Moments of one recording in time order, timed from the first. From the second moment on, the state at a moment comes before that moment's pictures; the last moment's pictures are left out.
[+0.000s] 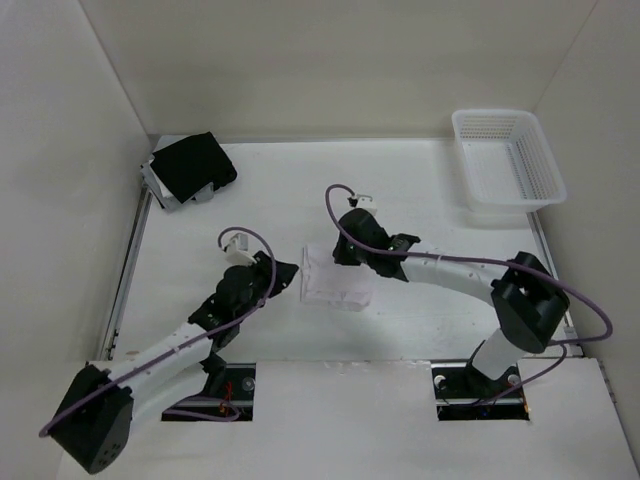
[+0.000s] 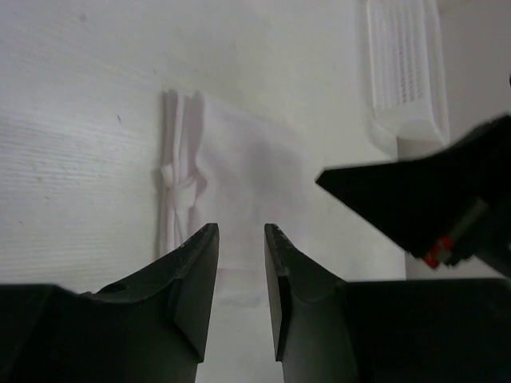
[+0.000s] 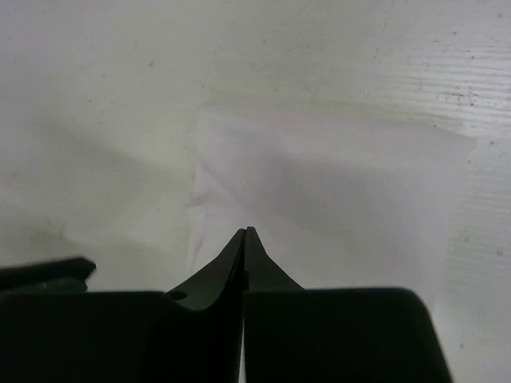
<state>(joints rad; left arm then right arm) -0.58 0.81 0.20 0.31 -0.12 -1.00 0.87 1.60 1.07 -0.19 0.24 0.76</state>
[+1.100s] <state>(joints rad) -0.82 1.24 0.17 0.55 -0.25 -1.03 0.67 2.10 1.14 0.44 -0.17 1.00</state>
